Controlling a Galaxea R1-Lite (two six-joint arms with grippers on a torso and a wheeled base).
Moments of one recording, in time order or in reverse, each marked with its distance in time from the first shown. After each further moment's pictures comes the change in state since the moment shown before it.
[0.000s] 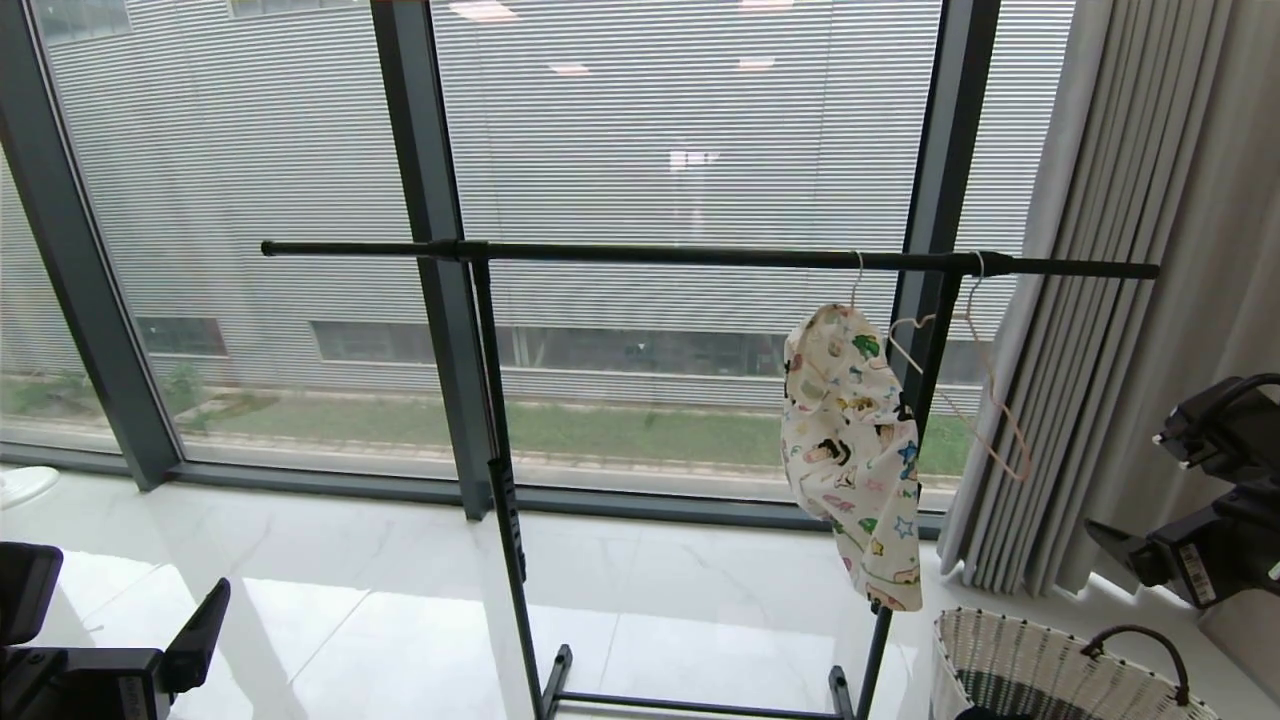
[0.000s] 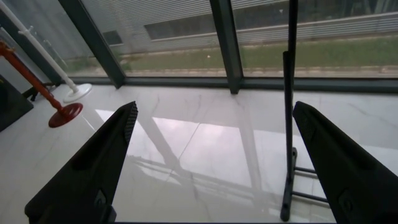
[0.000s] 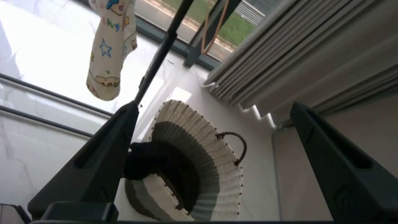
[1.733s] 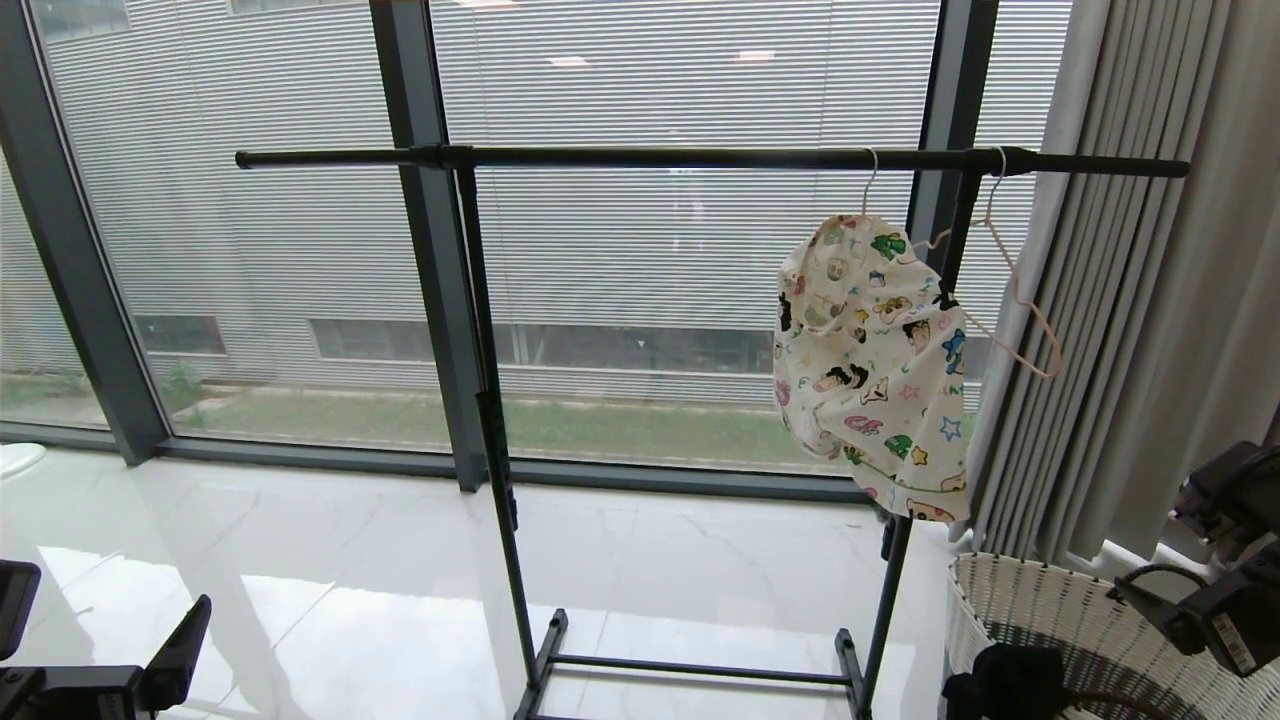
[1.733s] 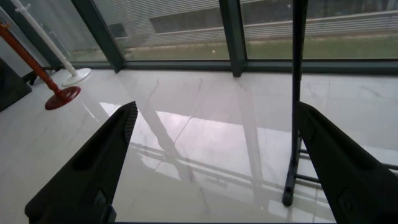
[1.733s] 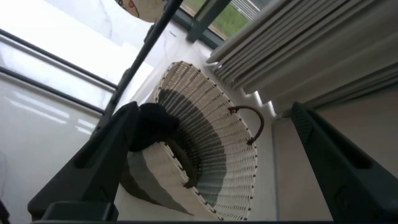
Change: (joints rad) left arm 0.042 -0.060 0.000 0.086 -0.015 -0.010; right arm -0.023 -0.081 0.123 0.002 0.000 -0.126
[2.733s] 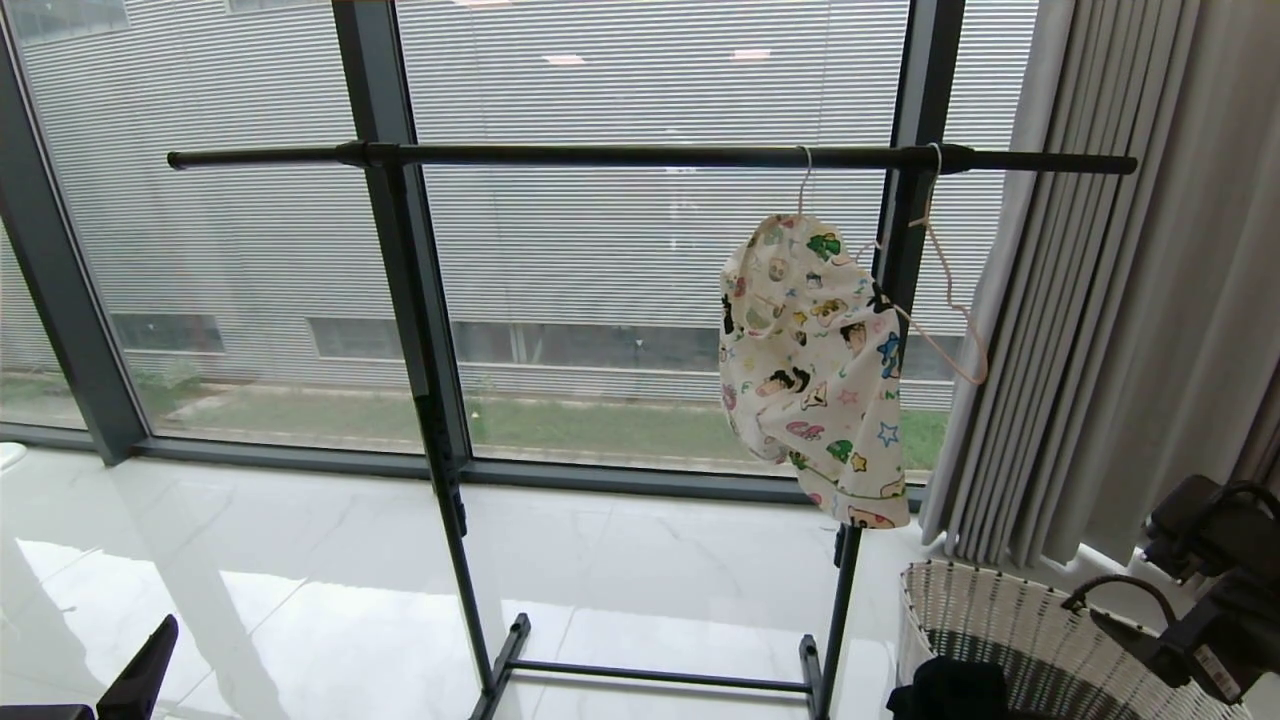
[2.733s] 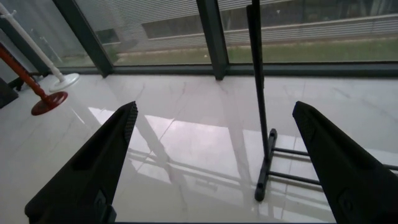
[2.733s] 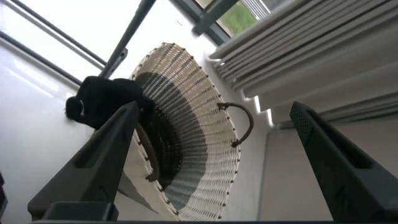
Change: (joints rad) left arm -0.001 -0.184 -0.045 0.180 -0.029 -0.005; right arm 0.003 0.049 0.023 0.002 0.122 -0.112
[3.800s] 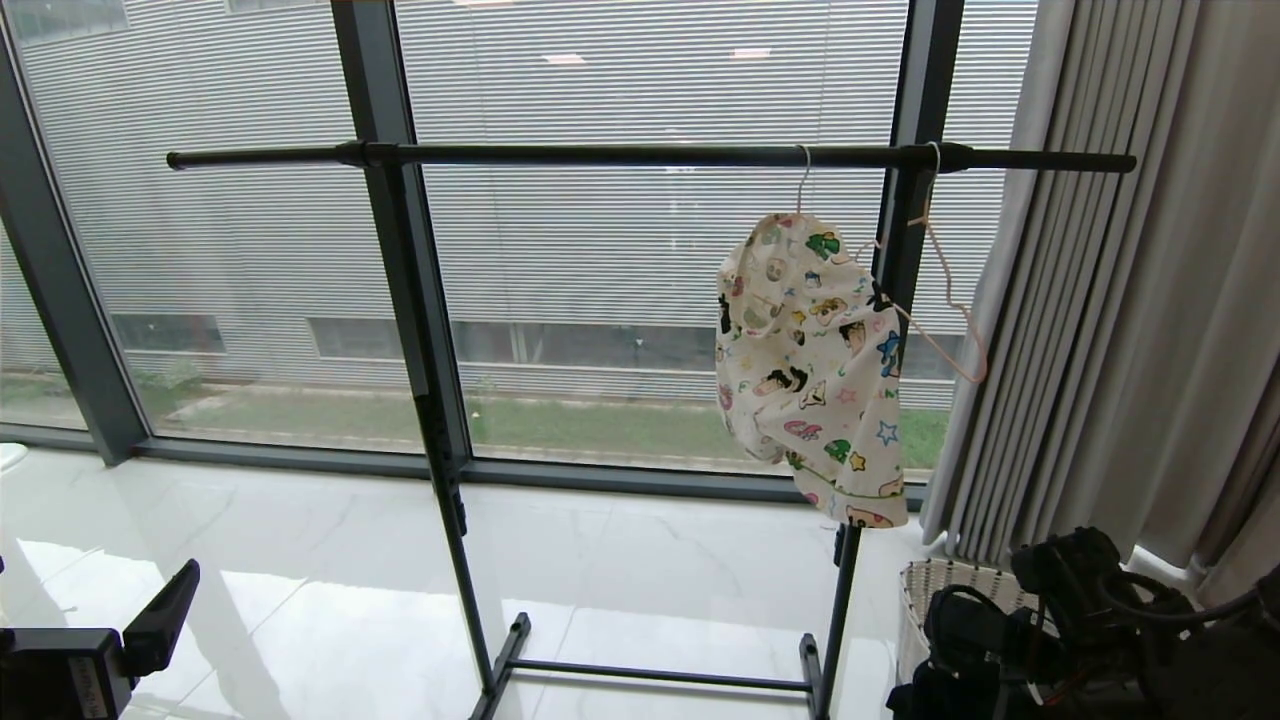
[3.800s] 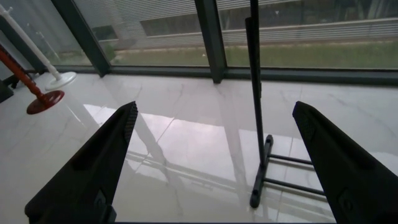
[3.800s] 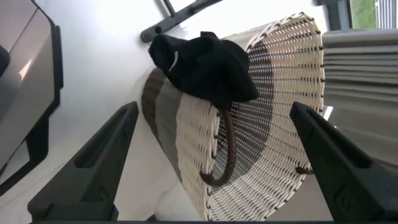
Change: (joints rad) left arm 0.001 0.125 -0.103 0.000 0.000 -0.020; right arm 0.171 0.702 -0.012 -0.196 0.052 -0.078
